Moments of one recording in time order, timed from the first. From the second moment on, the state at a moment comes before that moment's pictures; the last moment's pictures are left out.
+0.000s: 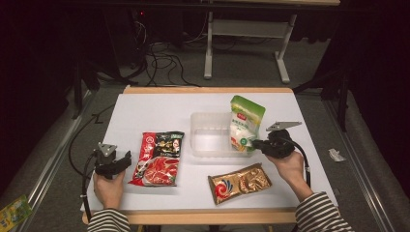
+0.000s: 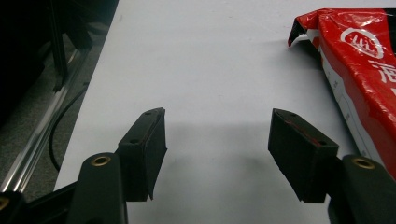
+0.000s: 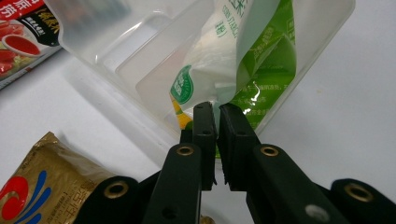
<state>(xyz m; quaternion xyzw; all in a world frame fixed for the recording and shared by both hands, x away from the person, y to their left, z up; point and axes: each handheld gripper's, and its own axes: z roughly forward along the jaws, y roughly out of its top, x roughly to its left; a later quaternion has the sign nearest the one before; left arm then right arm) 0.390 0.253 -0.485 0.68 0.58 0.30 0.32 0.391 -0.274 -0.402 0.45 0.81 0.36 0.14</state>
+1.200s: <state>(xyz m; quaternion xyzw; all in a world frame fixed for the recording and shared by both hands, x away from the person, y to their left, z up) 0.390 0.253 -0.485 0.68 0.58 0.31 0.32 0.374 -0.282 -0.398 0.44 0.79 0.40 0.17</state>
